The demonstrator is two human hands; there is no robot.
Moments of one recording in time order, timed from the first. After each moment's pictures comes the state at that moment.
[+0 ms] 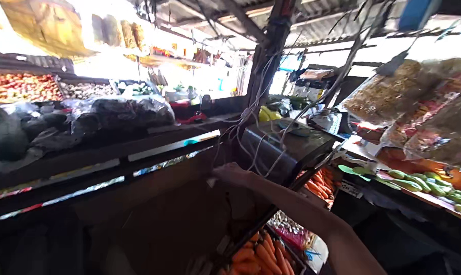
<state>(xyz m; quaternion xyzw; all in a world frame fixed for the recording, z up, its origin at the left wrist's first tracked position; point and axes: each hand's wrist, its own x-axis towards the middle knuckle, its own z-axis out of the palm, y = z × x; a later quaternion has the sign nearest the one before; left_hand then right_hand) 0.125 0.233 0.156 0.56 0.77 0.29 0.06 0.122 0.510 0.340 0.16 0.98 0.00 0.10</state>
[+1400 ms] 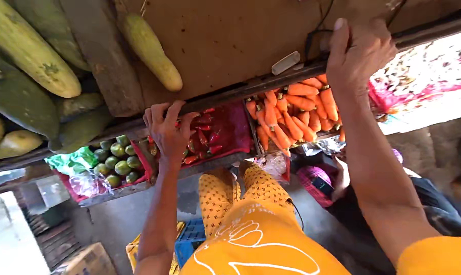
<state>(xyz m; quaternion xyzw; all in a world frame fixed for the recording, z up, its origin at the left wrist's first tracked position) 0.128 0.104 0.114 0.36 0.89 0.23 -0.16 0.254 0.458 0.142 0.36 0.90 -0.11 -0.23</state>
